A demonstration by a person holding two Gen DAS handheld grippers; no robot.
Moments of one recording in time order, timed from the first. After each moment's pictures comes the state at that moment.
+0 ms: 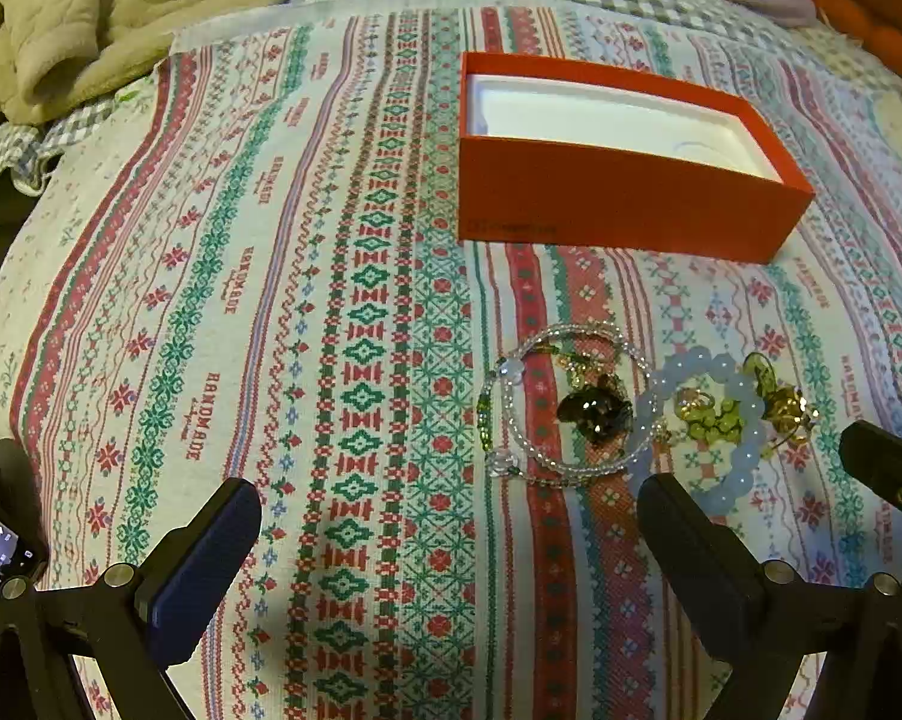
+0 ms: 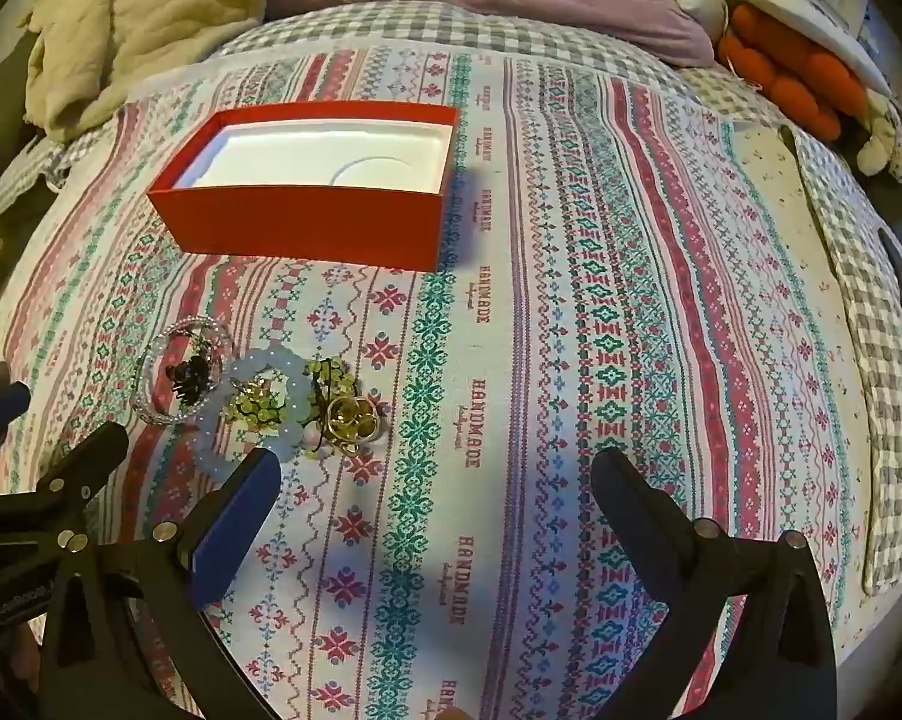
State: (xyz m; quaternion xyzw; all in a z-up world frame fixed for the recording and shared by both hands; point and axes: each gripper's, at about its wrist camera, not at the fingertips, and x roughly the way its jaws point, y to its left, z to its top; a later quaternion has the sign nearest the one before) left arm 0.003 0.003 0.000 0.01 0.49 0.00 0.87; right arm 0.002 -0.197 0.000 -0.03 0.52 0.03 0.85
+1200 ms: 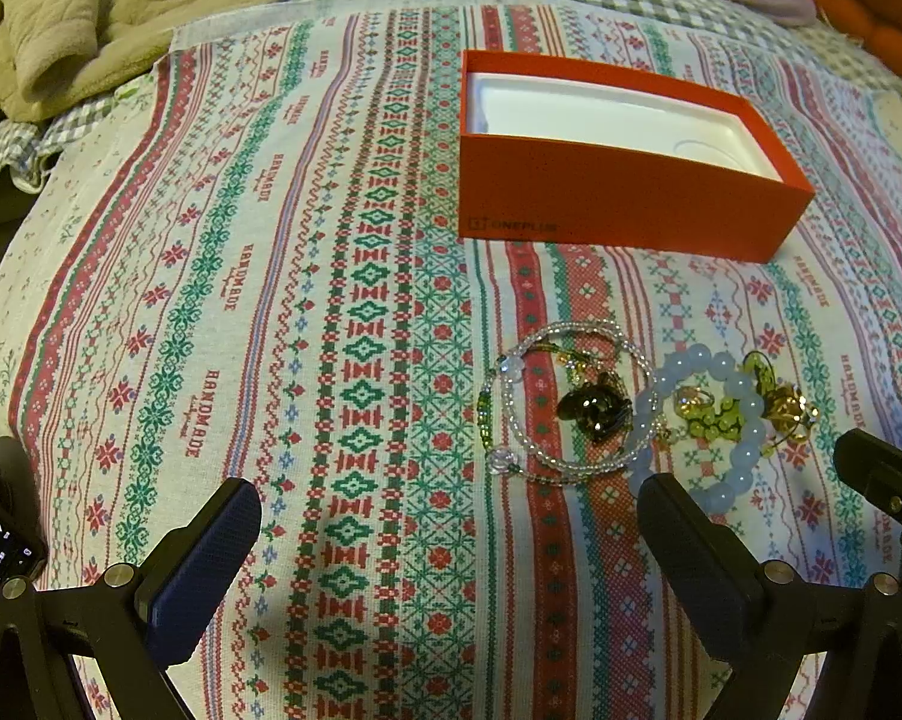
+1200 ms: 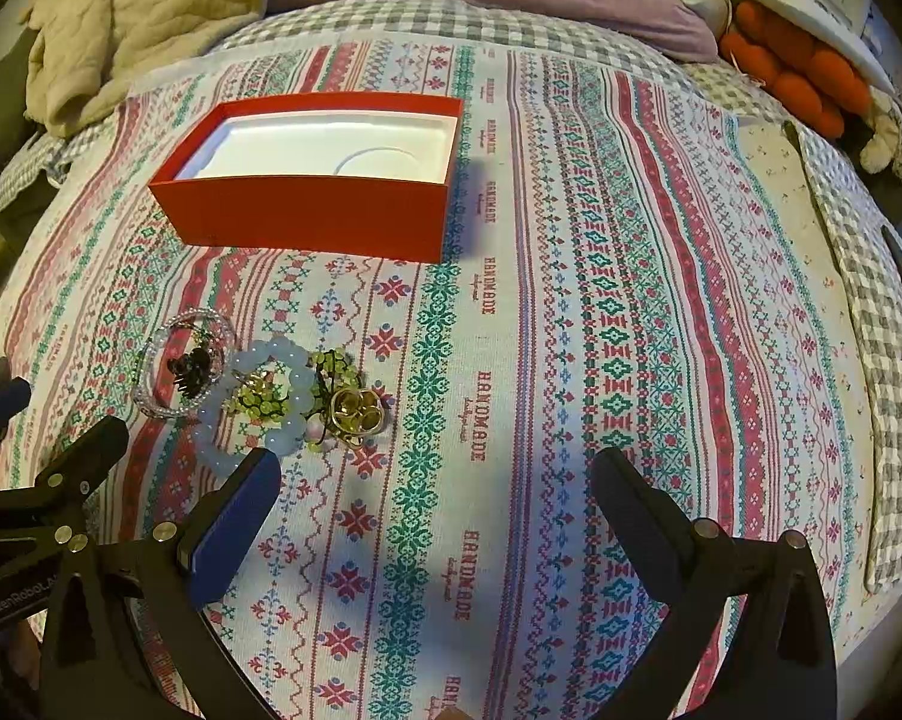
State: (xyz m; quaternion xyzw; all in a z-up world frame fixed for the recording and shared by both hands) left arm 0.003 0.003 -0.001 0.01 0.49 0.00 0.87; right arm 0.001 -0.194 -0.002 -0.03 0.52 0.04 0.85
